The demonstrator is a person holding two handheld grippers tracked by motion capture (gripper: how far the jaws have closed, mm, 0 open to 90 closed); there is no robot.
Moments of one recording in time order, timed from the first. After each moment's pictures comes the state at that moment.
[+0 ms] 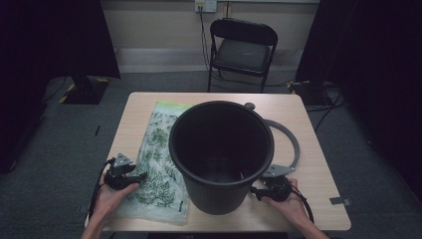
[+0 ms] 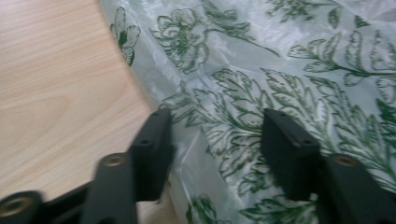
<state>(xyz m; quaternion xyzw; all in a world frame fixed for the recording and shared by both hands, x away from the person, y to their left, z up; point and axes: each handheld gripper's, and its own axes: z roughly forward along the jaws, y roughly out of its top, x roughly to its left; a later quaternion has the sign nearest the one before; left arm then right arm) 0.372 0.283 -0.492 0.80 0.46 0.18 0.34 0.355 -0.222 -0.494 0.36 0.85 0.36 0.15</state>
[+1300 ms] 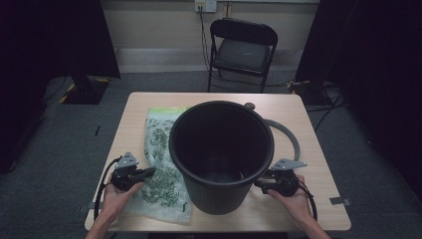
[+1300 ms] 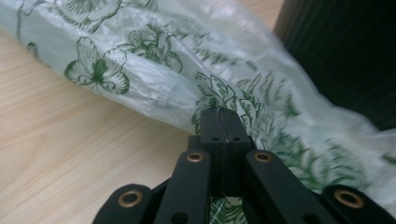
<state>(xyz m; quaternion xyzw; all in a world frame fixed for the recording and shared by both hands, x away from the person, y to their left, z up) 0.360 0.258 -0.467 0.81 0.38 0.13 0.43 0.360 -0.239 -0.470 0.39 0.81 0.40 0.14</state>
